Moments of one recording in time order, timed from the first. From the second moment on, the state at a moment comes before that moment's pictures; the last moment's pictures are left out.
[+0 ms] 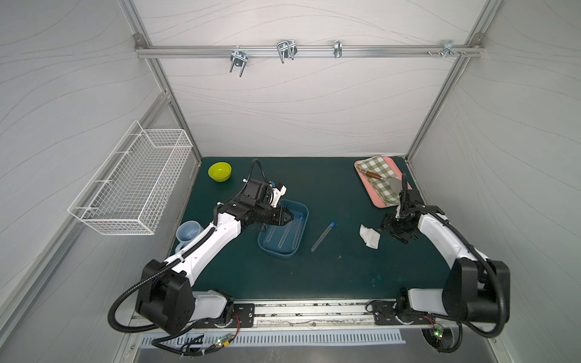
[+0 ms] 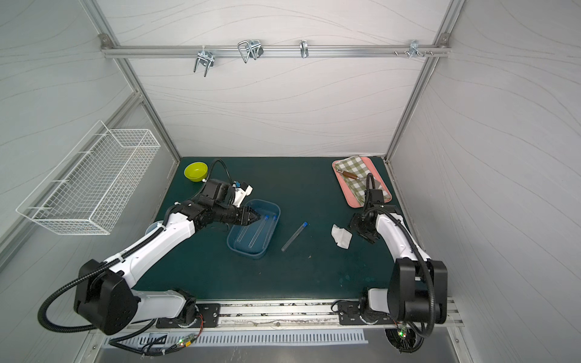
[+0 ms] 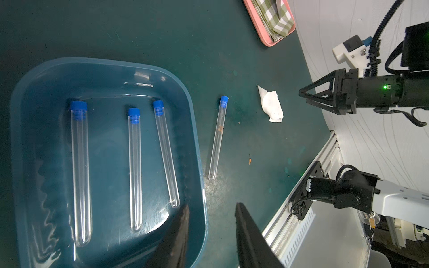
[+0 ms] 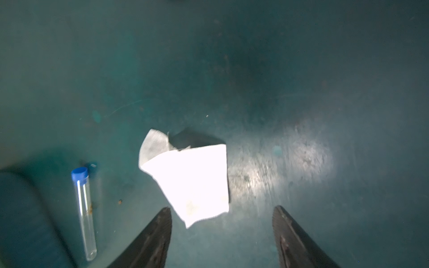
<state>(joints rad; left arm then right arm) -0.41 1.30 1.00 -0.58 0.51 -0.31 0.05 1.29 0.89 -0.86 -0.12 0.47</state>
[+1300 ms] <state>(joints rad) -0.41 1.08 0.74 -0.49 0.53 -0.34 0.69 1.93 1.38 -0.82 0.04 0.85</state>
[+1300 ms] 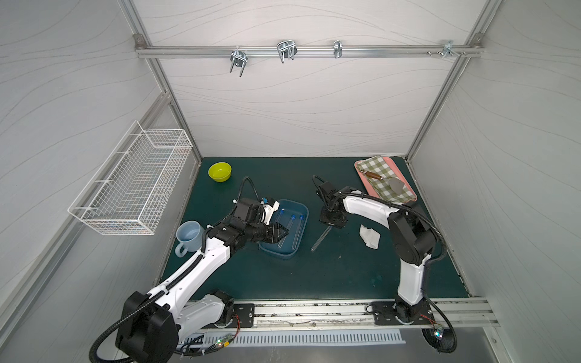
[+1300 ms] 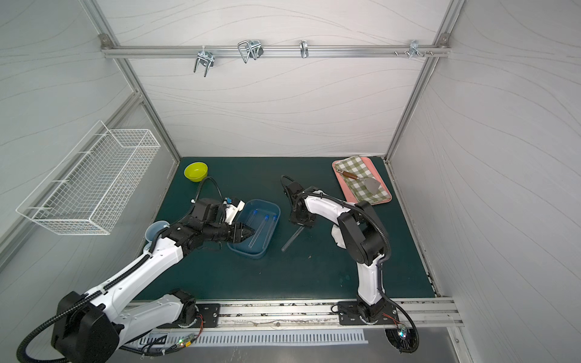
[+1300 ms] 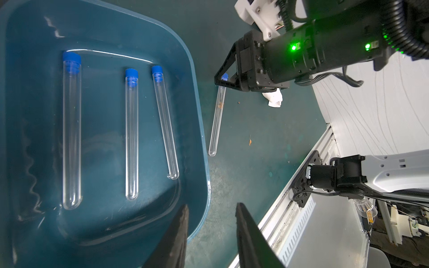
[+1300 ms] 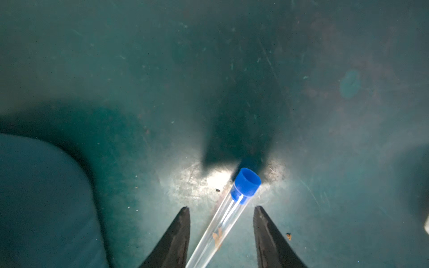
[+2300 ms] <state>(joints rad) -0.41 1.07 0.74 -0.48 0.56 -0.35 0.69 1.98 1.37 -0.80 0.02 0.89</state>
